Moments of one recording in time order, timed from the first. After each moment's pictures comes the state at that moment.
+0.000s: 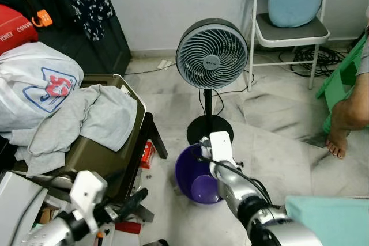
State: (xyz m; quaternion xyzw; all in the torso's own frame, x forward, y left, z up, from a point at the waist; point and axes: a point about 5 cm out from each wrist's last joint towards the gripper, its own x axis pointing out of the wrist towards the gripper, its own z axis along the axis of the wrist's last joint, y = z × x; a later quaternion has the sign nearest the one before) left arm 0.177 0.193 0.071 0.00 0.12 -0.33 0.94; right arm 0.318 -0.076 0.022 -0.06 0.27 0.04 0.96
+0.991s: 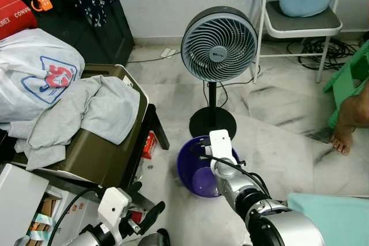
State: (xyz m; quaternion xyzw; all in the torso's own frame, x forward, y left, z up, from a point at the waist) left arm 0.166 0.162 0.034 0.00 0.13 -0.33 0.94; right arm 0.319 -0.082 0.020 -0.10 0.29 0.00 0.95
